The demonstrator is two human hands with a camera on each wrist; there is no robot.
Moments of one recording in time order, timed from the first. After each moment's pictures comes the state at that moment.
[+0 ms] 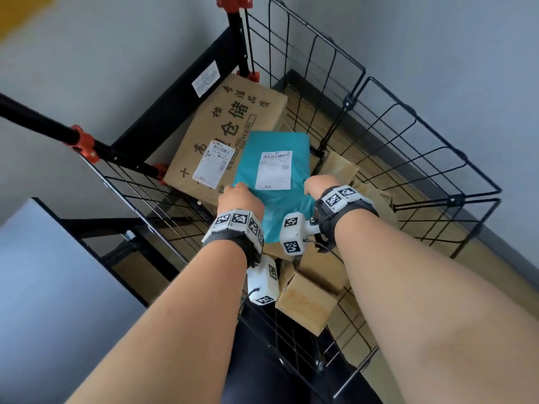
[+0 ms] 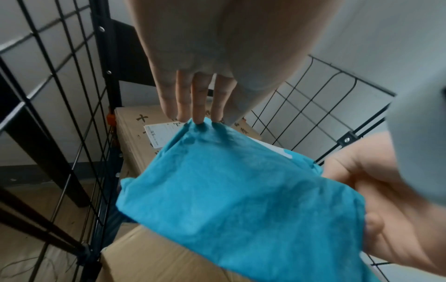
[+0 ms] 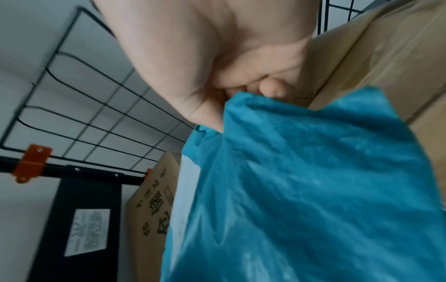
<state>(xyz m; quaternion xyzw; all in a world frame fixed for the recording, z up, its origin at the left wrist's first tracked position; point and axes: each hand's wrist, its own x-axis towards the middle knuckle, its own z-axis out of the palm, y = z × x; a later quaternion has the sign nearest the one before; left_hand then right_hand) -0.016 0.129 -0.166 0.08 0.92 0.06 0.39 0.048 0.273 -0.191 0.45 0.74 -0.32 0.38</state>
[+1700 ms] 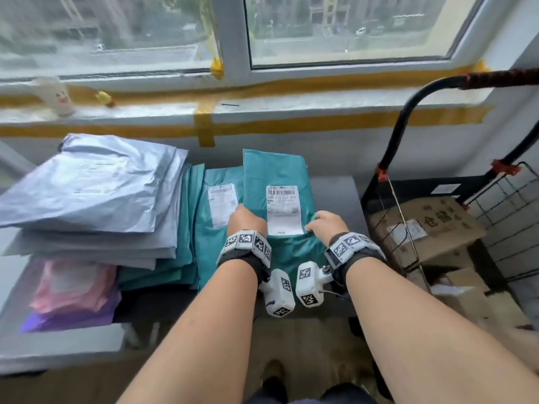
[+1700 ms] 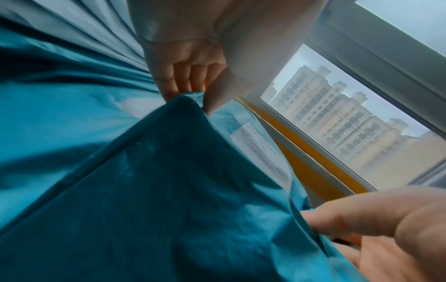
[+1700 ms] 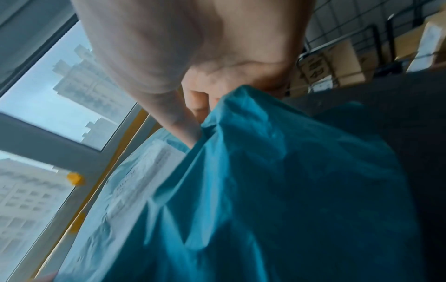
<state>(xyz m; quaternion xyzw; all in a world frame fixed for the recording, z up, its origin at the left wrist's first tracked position) 0.068 -0.376 0.019 -0.31 0.88 0.35 0.06 0.052 -0.215 0.011 0.12 0.88 -0.39 0.23</state>
